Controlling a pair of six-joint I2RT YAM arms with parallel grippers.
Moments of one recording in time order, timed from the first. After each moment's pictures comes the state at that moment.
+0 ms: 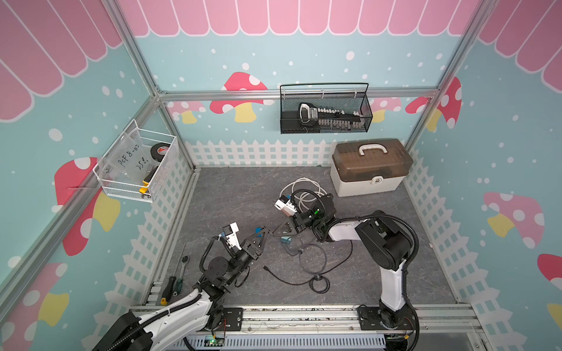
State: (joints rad) left arm -0.65 0.82 0.01 0.96 0.04 -1.09; right arm 0.66 2.00 1.04 1.26 -1.40 1.47
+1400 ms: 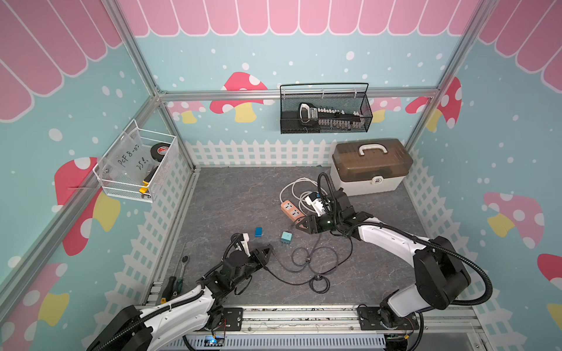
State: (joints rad) left arm -0.70 0.87 0.07 0.36 -0.05 -1.13; right arm 0.56 1.54 0.96 -0.16 -0.62 0.40
